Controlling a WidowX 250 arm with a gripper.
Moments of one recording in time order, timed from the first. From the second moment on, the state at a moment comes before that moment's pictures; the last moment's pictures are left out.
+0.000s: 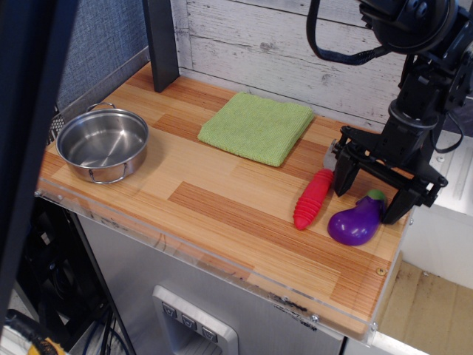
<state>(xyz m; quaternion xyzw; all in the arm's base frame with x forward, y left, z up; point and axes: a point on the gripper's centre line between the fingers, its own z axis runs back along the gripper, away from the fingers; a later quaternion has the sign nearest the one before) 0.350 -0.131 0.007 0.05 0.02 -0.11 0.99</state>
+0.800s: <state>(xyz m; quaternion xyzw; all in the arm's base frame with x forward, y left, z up) 0.352 -0.147 -0.002 -0.03 -0.03 -0.17 0.98</state>
